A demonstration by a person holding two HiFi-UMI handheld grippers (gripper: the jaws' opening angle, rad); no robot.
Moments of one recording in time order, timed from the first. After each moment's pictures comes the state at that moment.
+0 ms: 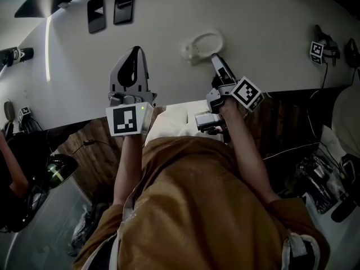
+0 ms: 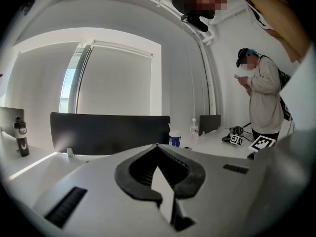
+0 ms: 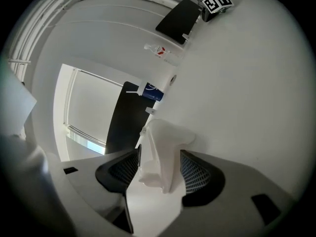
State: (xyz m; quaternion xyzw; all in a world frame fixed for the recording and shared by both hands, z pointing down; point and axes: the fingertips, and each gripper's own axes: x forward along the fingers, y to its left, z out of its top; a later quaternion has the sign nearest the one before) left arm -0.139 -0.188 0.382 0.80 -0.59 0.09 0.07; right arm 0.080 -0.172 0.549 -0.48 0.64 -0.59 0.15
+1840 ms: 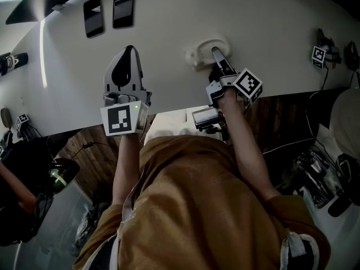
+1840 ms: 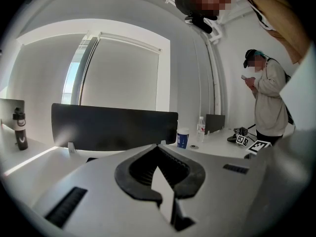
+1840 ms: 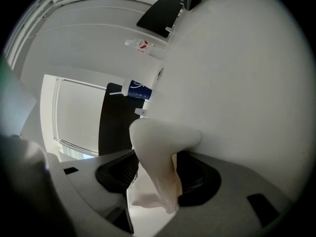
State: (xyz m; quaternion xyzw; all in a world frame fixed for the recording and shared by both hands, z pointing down) left arm -0.174 -0.222 0.402 0.79 -0.60 0.09 0.10; right arm 0.066 -0.211 0.577 -0.48 0.57 -0.64 0.17
